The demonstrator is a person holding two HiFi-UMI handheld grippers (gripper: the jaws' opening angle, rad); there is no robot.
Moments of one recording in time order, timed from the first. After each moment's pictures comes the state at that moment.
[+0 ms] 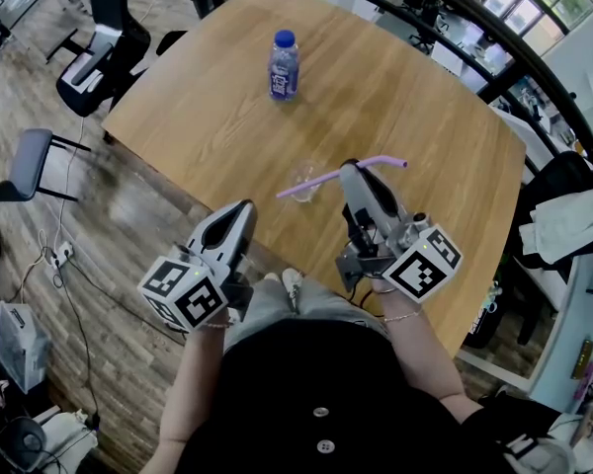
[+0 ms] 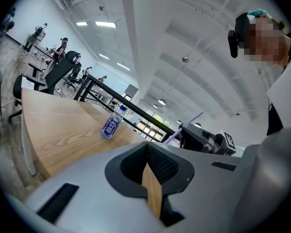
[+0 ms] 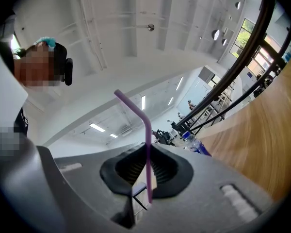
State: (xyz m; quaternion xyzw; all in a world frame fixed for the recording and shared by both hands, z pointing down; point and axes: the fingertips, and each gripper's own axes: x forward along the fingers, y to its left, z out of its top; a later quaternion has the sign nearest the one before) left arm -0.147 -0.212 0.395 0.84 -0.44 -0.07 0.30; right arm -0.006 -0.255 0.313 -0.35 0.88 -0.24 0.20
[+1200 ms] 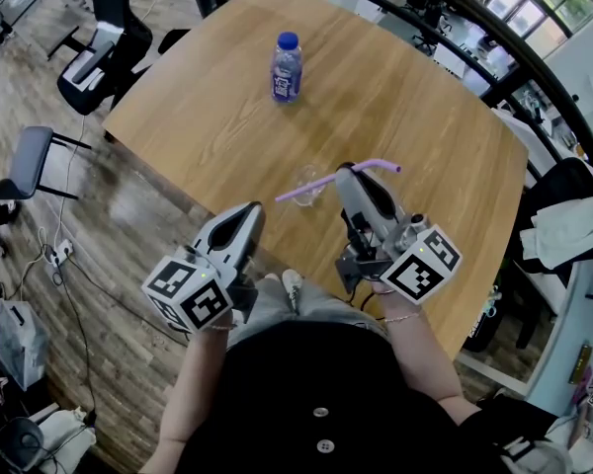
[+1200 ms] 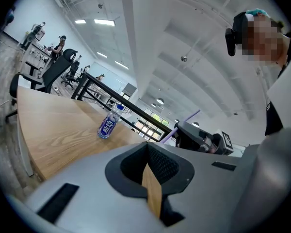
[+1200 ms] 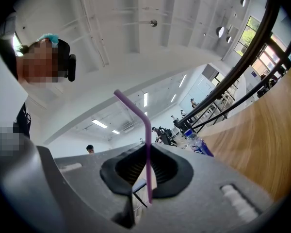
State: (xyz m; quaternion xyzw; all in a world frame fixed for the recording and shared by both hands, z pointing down) left arm -0.136 -0.220 0.393 0.85 -0.42 -0.07 0.30; right arm -0.015 -0.263 0.317 -0.34 0.89 -0.24 0.18
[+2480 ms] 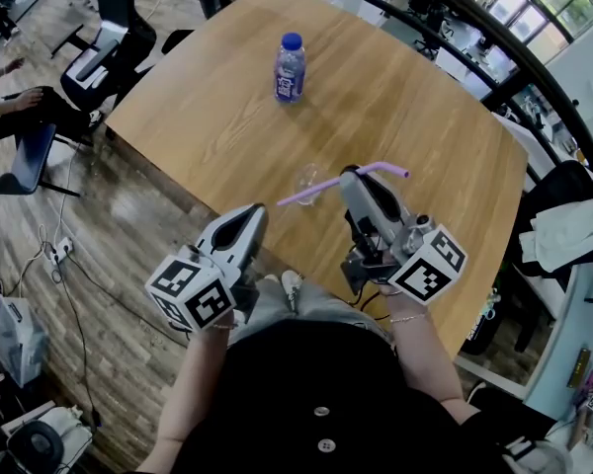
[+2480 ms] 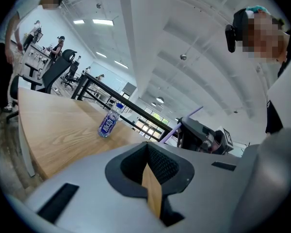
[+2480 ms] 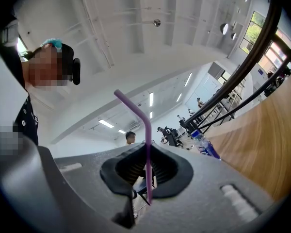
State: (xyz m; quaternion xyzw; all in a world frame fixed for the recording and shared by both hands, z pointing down) left arm -0.131 -0.209 0.400 0.86 -0.42 -0.06 0.30; right arm -0.012 -0.248 0.308 -0.30 0.91 -0.22 0.19
